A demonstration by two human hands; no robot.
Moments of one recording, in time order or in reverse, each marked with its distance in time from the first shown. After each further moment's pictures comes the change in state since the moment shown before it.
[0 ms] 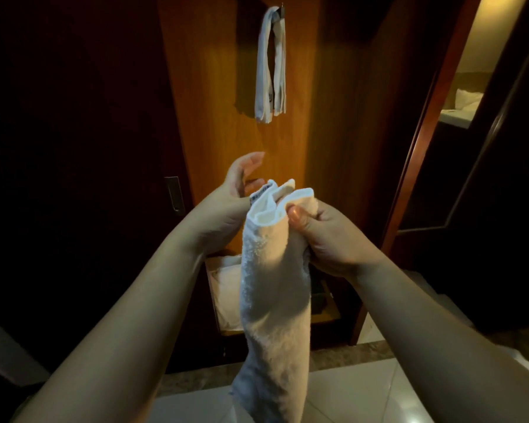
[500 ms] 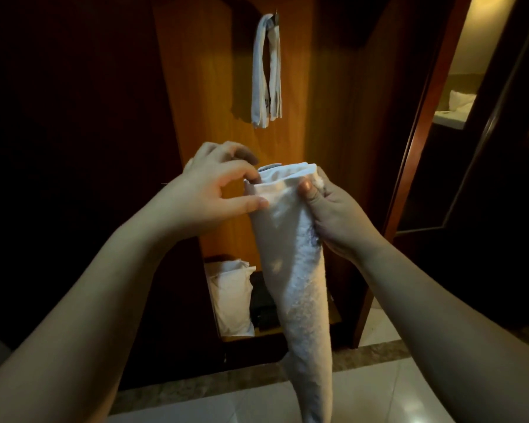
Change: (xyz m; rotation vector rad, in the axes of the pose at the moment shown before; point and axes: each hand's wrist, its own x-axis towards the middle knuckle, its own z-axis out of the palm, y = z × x) left_hand -0.016 0.053 -0.023 1.071 -0.065 0.220; right_hand 0.017 -0.011 -0.025 -0.297 0.179 -0.055
